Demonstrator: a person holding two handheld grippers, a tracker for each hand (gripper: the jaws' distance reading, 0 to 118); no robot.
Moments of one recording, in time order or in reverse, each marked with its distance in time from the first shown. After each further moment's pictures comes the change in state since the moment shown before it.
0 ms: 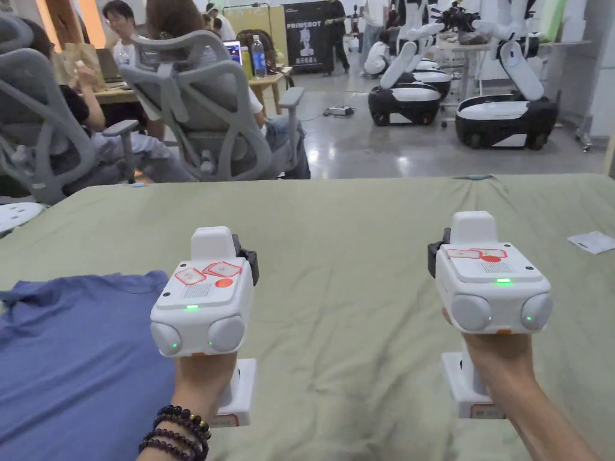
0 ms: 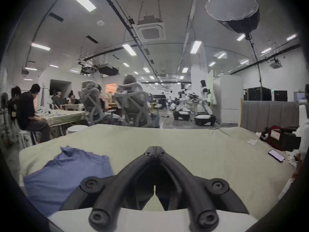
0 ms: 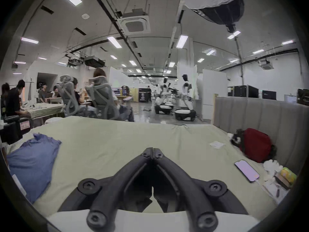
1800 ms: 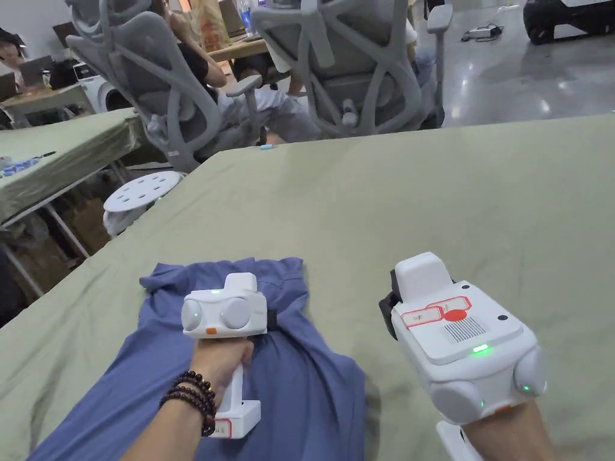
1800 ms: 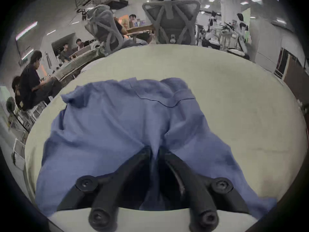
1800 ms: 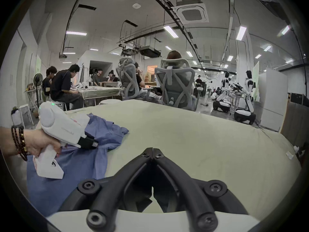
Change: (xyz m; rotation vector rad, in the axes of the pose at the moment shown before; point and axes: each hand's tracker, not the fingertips) left arm -0.229 -0.121 -0.214 -0.749 0.151 -0.043; right arm -0.249 -0.046 -0.099 -0.094 0.498 0.139
